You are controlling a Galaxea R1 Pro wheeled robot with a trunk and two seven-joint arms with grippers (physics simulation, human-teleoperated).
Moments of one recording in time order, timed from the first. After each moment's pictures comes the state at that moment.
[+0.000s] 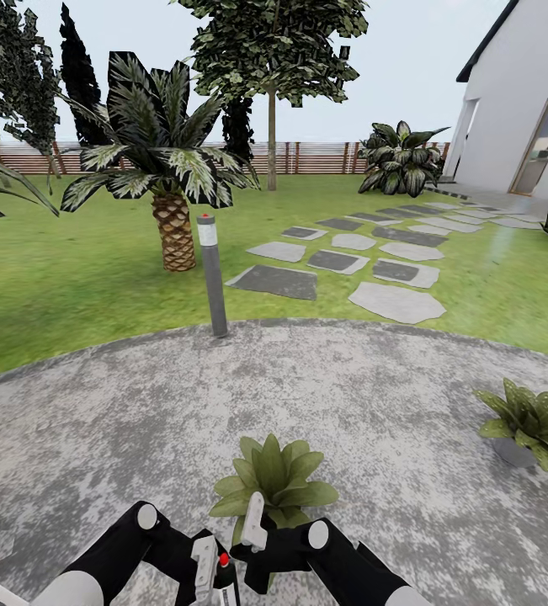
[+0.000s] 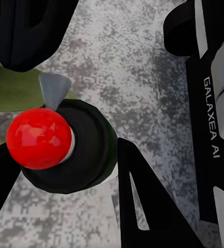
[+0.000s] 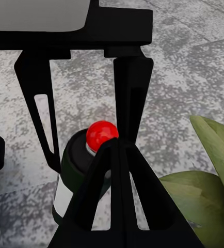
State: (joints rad) left arm -0.53 0.05 -0.11 -0.55 -0.76 -0.25 -1.21; right arm -0.51 0.14 0.59 -0.60 0.33 -0.11 0.68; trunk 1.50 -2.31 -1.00
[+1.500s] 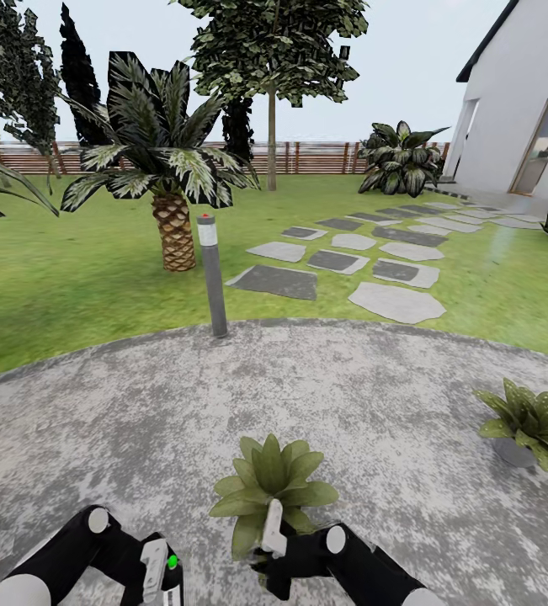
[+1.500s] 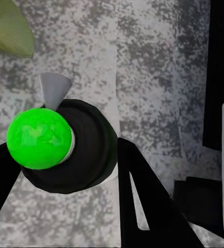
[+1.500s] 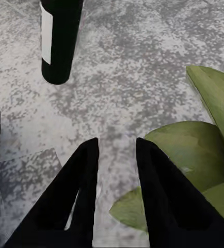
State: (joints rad) left arm -0.53 0.21 -0.10 -0.53 -0.76 -0.26 -1.20; right arm -0.51 0.08 0.59 -0.56 0.33 -0.12 0.68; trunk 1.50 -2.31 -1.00
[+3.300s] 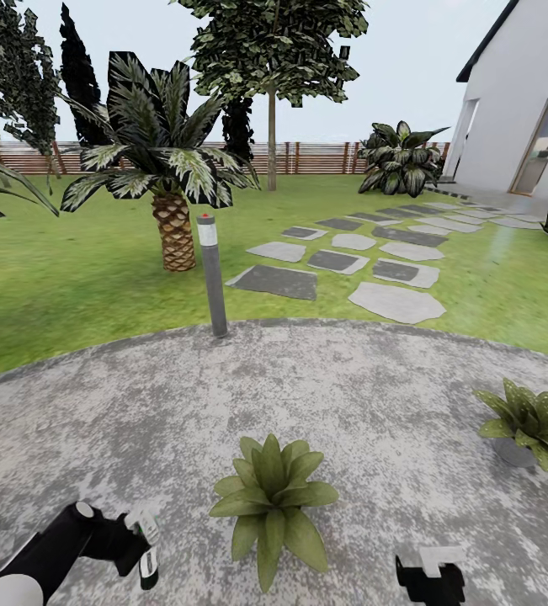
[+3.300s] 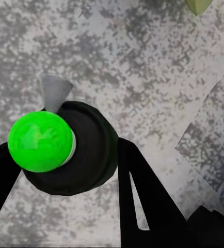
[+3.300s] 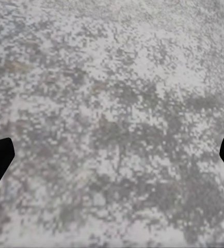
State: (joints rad) left arm -0.53 0.21 0.14 -0.53 -0.75 0.17 -0.91; right arm -0.48 -0.11 0.58 -0.03 -0.49 -0.44 -0.17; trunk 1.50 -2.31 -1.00
